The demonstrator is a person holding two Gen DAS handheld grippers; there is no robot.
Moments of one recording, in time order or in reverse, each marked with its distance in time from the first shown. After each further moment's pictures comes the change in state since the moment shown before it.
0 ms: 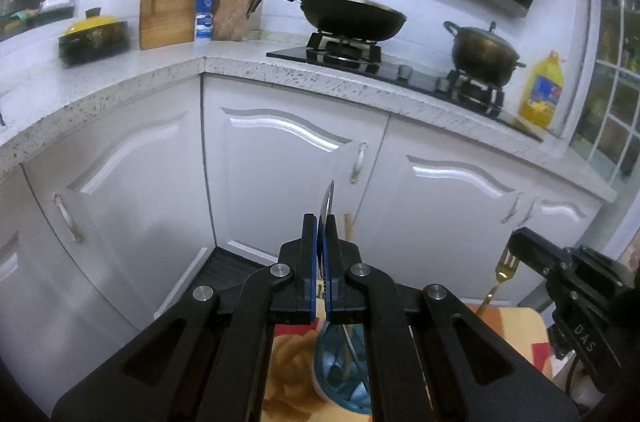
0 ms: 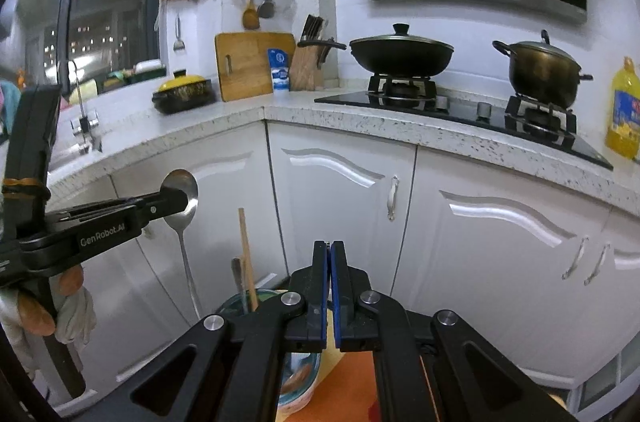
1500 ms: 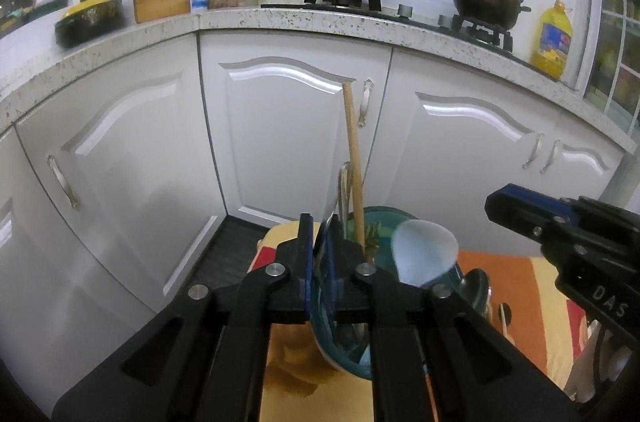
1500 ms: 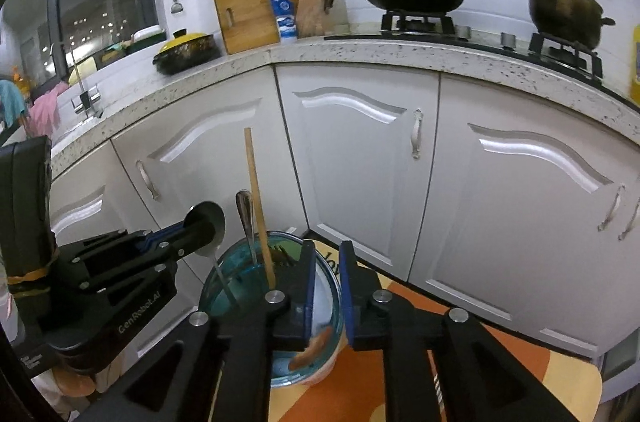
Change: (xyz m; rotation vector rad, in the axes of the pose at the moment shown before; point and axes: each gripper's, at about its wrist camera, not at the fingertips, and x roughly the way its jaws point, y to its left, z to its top) left arm 0.029 -0.024 -0.064 0.066 0.101 0.052; right arm 0.039 -0.009 -0.041 0.072 0.173 0.085
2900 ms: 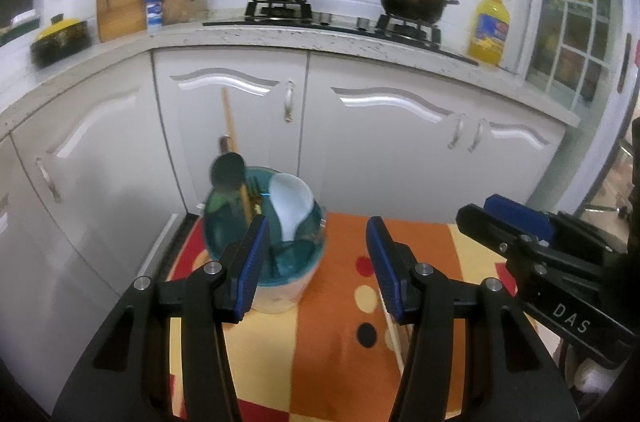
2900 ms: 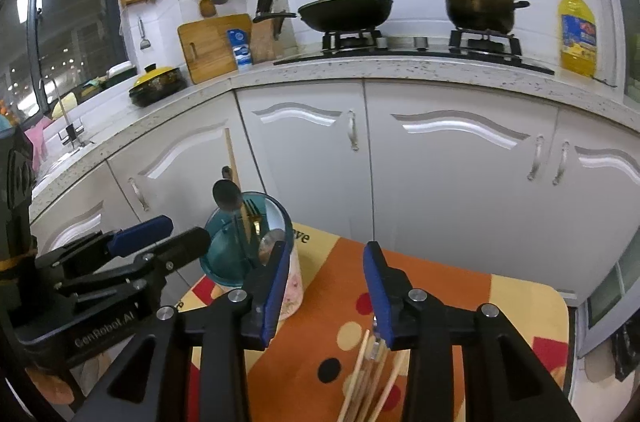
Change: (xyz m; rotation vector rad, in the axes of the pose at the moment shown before) left arm -0.091 -0.077 -0.033 0.069 -0.009 -0.144; right arm -0.121 -0.017 -0.063 0.127 -0.073 -0.128
